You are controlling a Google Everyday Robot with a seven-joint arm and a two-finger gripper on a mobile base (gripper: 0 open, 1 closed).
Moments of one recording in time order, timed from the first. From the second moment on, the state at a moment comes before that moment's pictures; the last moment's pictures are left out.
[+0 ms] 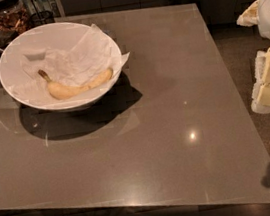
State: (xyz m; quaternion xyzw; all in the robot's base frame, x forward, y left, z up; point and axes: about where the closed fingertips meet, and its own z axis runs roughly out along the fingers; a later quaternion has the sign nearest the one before) arm 0.438 -0.217 0.976 -0.60 0.78 -0.03 0.16
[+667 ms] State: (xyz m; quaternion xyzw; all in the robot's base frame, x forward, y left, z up) arm 0.444 -0.185 0.984 -0.61 0.78 -0.04 0.14
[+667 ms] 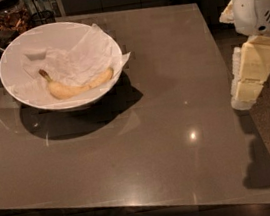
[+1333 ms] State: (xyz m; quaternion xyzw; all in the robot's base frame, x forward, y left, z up) arm 0.450 -0.122 0.992 -0.65 0.75 -0.06 0.10
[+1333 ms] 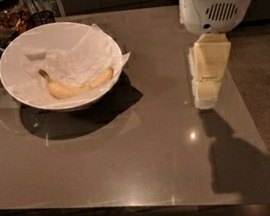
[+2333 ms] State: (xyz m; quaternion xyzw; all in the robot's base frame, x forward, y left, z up) arm 0.485 -0.054 0.995 -0.68 0.72 -0.06 0.12
